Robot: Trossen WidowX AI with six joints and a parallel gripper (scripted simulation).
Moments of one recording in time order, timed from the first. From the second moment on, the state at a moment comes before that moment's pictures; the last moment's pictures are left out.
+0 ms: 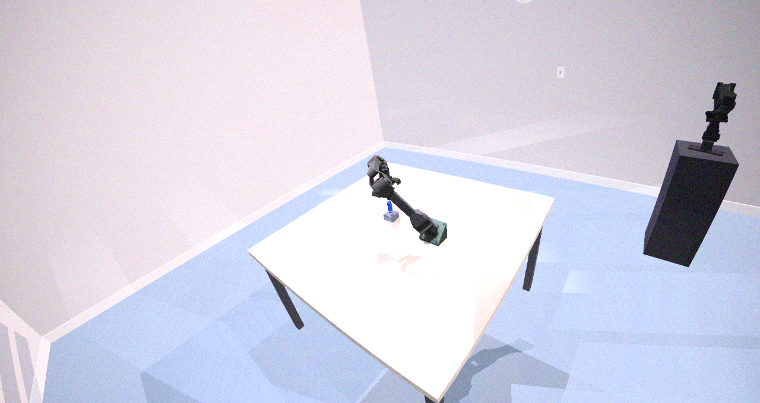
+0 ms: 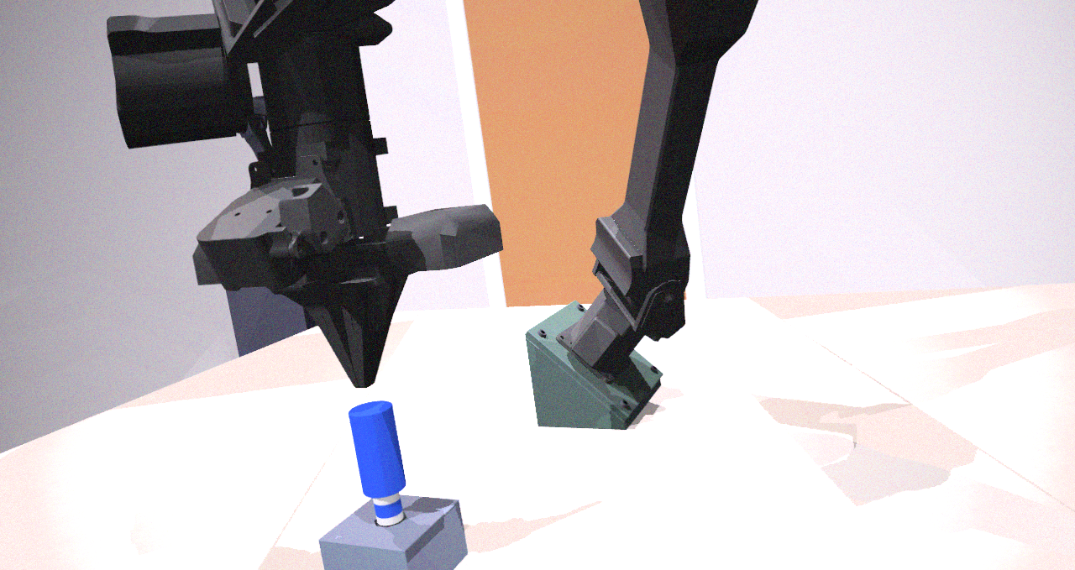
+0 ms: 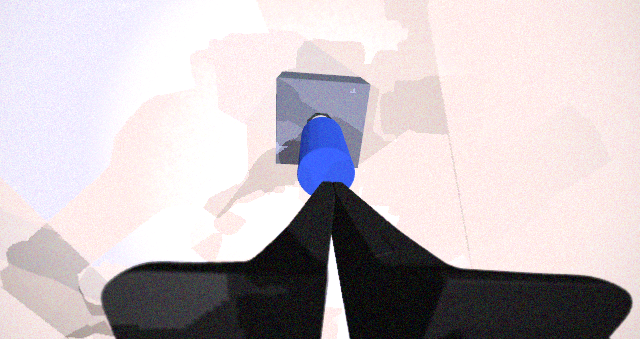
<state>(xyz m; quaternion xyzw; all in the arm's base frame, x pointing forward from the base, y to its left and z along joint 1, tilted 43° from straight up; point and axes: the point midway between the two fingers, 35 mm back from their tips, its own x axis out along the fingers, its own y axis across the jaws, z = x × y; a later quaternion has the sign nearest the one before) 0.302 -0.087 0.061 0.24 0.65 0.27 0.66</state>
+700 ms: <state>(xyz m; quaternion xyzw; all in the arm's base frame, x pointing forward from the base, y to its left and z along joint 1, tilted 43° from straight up) 0.303 -0.074 0.046 0.24 0.65 0.27 0.67</state>
